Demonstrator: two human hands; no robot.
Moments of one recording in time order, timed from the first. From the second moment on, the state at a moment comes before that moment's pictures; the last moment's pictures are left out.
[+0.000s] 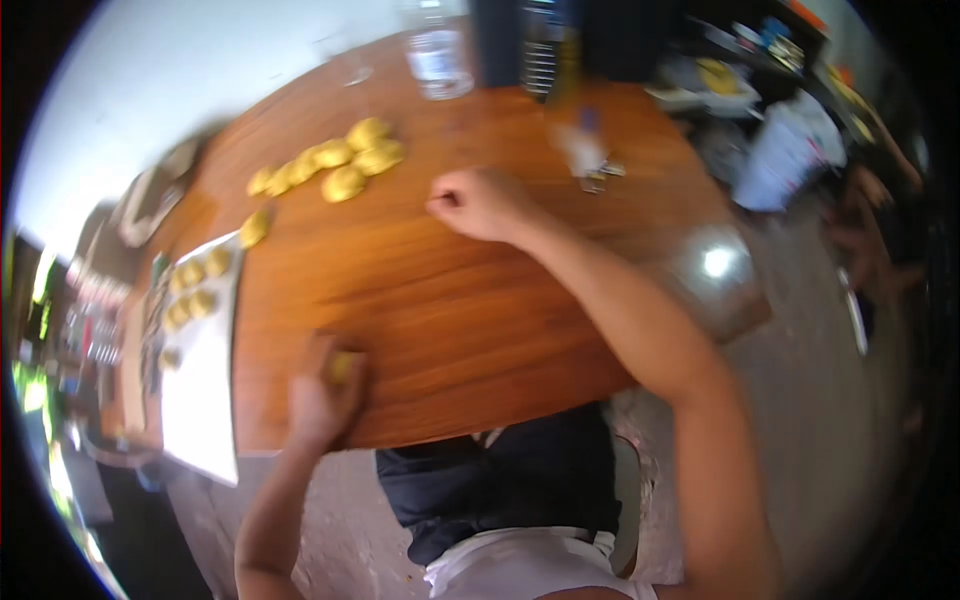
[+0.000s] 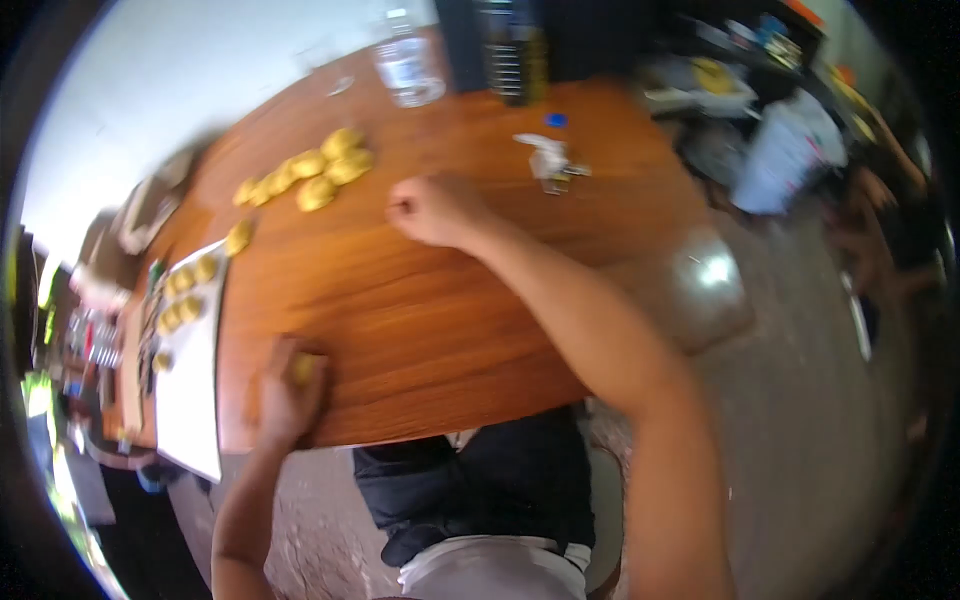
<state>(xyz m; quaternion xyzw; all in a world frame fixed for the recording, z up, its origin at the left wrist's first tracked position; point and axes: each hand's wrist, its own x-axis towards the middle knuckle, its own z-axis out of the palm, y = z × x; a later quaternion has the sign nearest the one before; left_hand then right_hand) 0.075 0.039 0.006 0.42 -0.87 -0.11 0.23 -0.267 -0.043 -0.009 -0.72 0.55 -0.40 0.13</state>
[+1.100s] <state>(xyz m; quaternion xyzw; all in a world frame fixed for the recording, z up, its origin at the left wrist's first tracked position) 0.035 0.047 0.019 0.28 -0.93 -0.14 0.19 -0.269 -0.039 -0.007 -0.72 0.54 -0.42 0.13</state>
